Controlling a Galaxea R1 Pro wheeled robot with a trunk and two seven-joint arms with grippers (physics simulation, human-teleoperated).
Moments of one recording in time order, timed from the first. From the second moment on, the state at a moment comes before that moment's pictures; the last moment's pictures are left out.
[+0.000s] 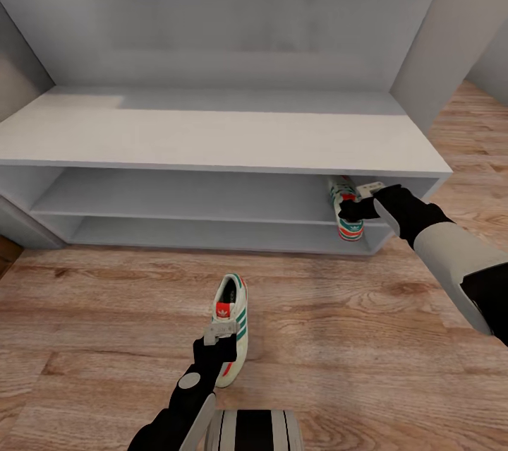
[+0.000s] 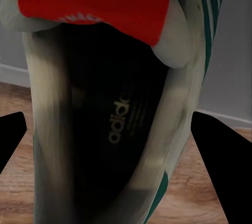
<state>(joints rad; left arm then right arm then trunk) -0.28 -0.12 -0.38 -1.15 0.27 0.23 0.33 -1.40 -0.23 0.54 -0.34 -0.27 0.61 0.18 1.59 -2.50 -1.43</state>
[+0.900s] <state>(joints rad) -0.28 -0.12 -0.38 -1.15 0.27 0.23 0.33 -1.40 -0.24 0.53 -0.33 -0.28 0.59 0.20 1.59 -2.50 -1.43</state>
